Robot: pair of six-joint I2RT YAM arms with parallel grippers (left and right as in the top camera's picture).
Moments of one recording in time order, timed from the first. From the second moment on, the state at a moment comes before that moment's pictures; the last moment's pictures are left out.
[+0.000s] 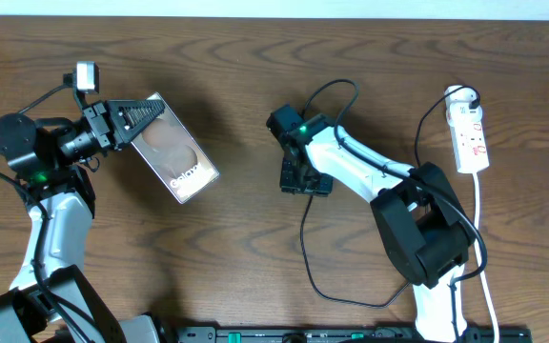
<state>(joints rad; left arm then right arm) 0.41 1.48 0.81 0.86 1.51 -1.33 0.63 2.12 1.49 -0.93 -0.02 0.78</state>
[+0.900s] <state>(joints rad) 0.41 1.48 0.81 0.86 1.51 -1.32 0.64 2.09 1.44 -0.90 -0.03 0.83</state>
